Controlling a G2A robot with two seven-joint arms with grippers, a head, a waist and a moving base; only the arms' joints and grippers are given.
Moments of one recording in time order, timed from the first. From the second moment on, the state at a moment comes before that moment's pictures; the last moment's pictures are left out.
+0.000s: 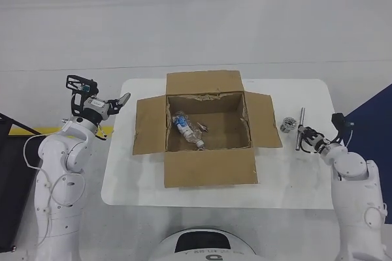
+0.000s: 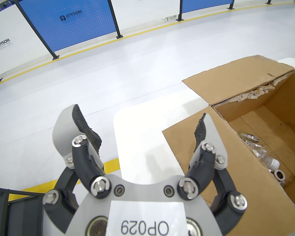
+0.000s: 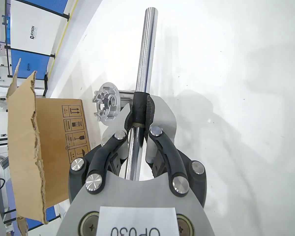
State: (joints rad) left arm 1.39 -1.28 -1.69 -1.69 1.32 -0.40 -0.30; right arm -1.35 -1.18 1.83 -1.16 -0.50 -0.16 0.68
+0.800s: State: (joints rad) left arm 1.39 -1.28 -1.69 -1.69 1.32 -0.40 -0.30; right arm -1.37 -1.17 1.76 -1.20 -0.48 -0.05 0.71
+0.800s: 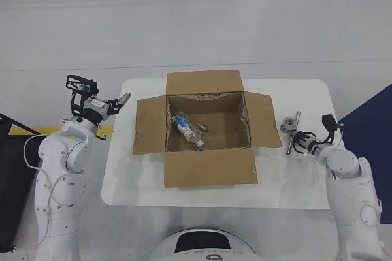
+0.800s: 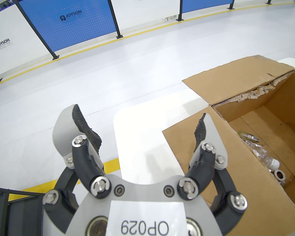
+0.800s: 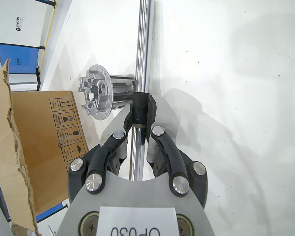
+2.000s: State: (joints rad) left arm 1.39 -1.28 -1.69 -1.69 1.32 -0.40 -0.30; right arm -1.64 -1.16 1.77 -2.03 -0.52 -0.09 0.51
